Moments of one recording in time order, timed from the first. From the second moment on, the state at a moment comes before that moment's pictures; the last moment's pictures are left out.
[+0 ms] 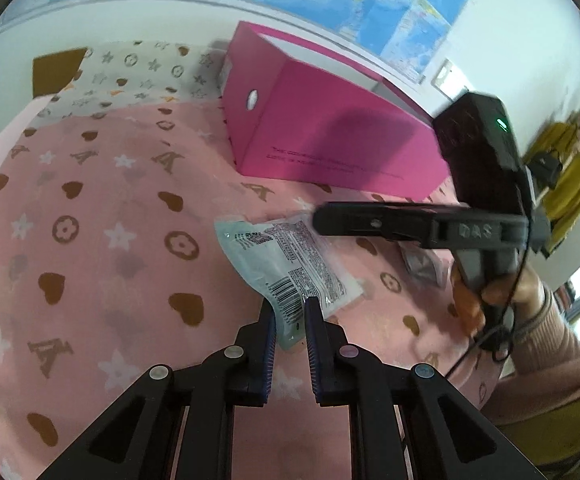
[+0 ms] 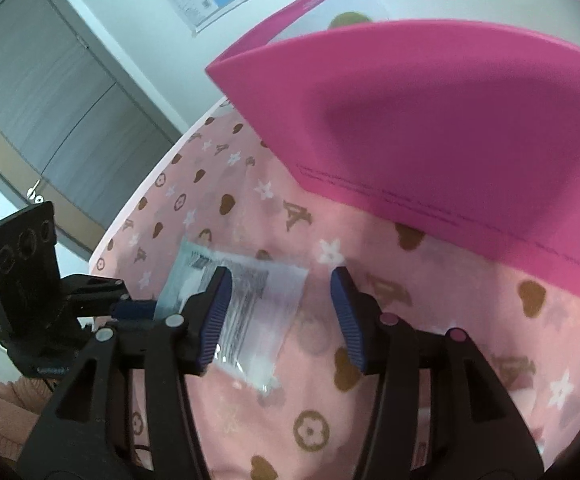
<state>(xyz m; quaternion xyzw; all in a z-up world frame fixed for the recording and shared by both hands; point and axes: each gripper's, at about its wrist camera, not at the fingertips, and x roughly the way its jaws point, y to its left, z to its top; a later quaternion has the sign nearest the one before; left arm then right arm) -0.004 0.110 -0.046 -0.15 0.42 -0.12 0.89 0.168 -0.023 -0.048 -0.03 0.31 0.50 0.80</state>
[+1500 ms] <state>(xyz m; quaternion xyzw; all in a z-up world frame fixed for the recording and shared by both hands) 0.173 0.034 0.050 -0.11 0.38 -0.17 0.90 0.223 -0.164 0.075 0.06 0.22 0.42 0.88</state>
